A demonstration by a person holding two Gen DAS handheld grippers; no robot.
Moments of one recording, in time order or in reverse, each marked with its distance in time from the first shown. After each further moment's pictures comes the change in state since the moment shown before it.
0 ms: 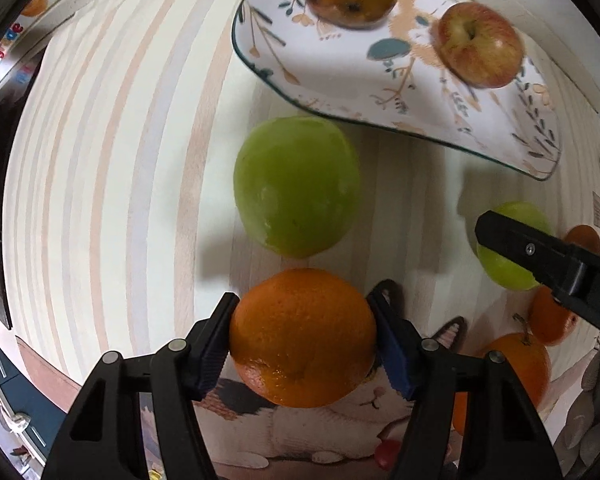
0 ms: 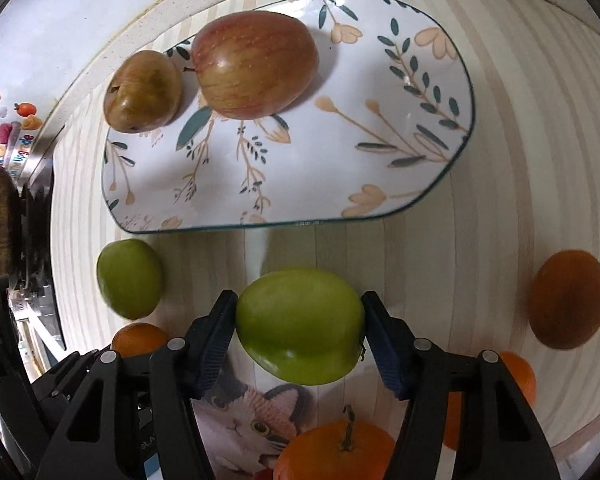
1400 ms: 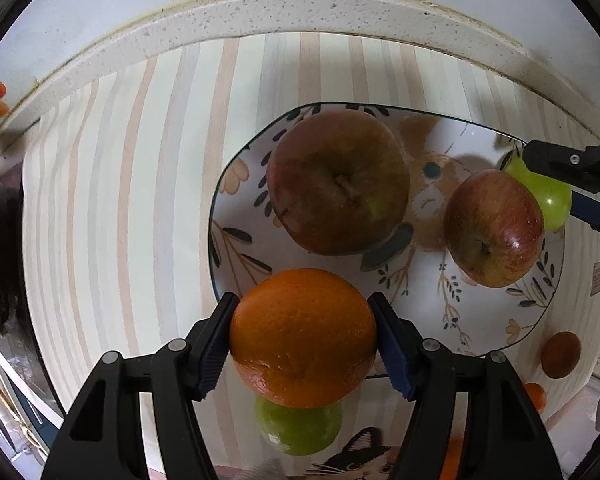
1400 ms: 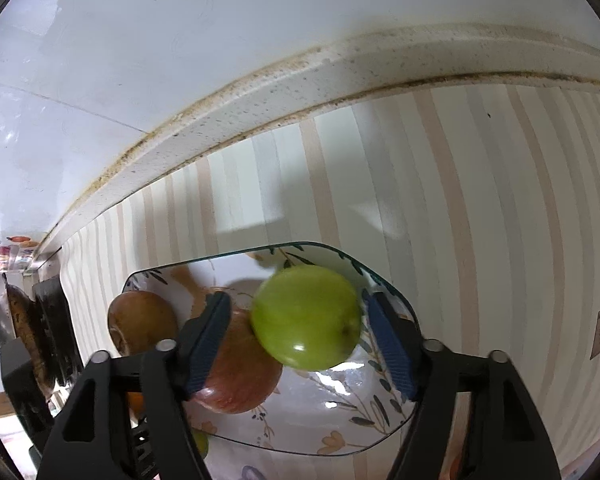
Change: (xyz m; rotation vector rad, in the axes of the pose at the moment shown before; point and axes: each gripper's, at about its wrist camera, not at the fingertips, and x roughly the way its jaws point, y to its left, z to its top) left arm -0.005 -0.002 0.139 0.068 0.004 0.043; right arm -0.037 -0.042 0.161 0.120 -0.075 0.013
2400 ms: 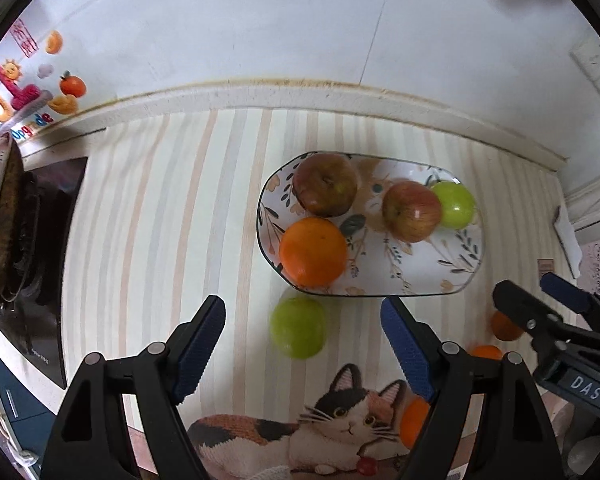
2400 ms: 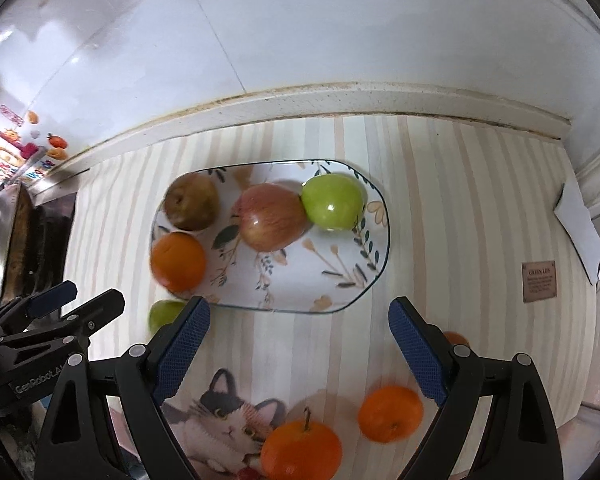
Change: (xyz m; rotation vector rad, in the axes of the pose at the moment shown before) left arm -0.122 0.013 -0.083 -0.040 -0.272 -0.036; right arm -0.121 0.035 -0.153 -0.242 -0.191 -0.110
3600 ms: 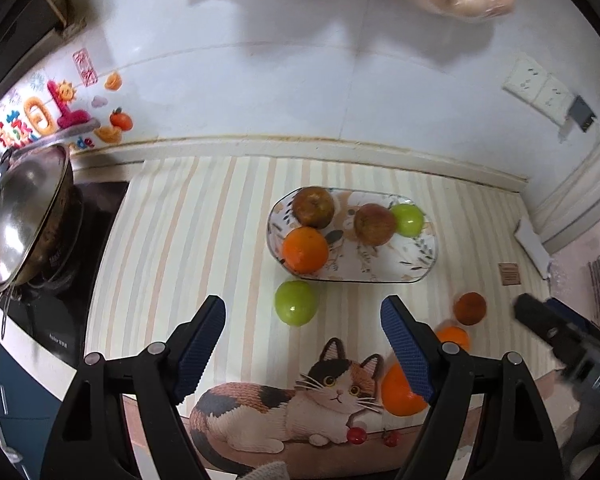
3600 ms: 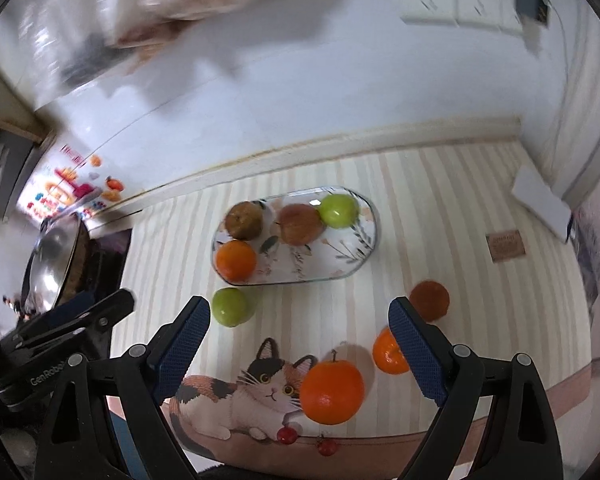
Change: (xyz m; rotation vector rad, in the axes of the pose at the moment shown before) left arm -0.095 0.001 -0.058 -0.011 -0.189 0.013; right arm -0.114 -0.018 -0.076 0.127 -0.187 0.087
